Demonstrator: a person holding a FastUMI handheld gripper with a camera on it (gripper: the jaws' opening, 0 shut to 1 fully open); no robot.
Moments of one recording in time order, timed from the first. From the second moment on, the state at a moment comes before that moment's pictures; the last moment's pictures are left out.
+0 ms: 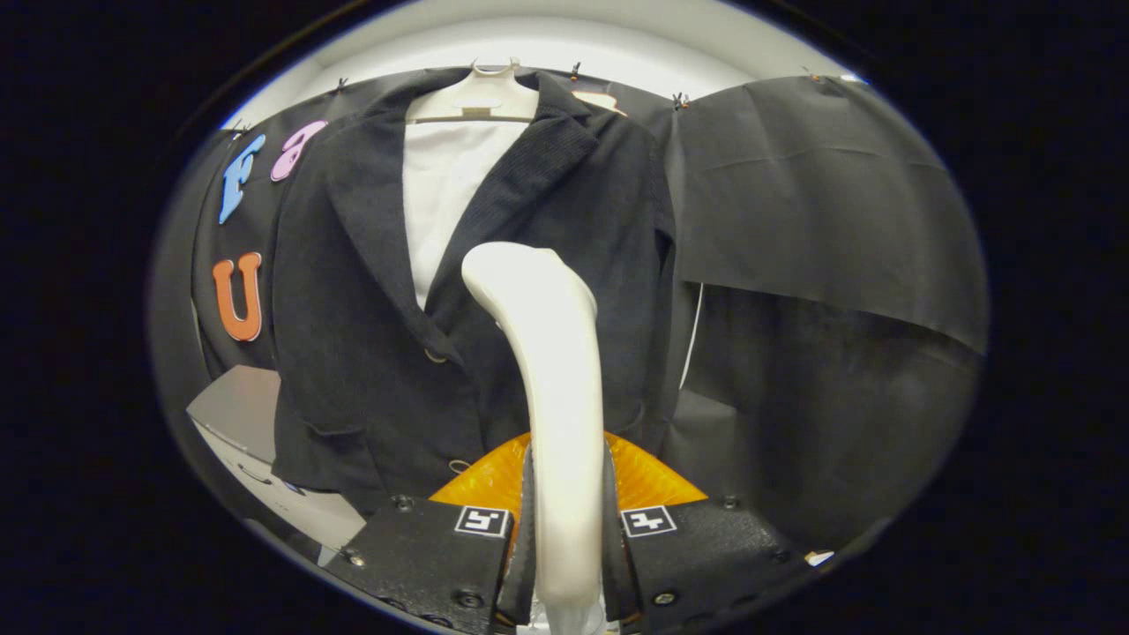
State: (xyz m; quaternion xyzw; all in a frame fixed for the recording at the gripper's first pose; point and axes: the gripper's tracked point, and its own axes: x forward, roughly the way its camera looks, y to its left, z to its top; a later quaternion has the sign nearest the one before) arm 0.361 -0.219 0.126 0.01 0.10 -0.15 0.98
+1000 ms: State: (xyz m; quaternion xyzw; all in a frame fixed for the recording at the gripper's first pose) arm 0.342 -0.219 0.015 -0.02 0.17 -0.17 0.97
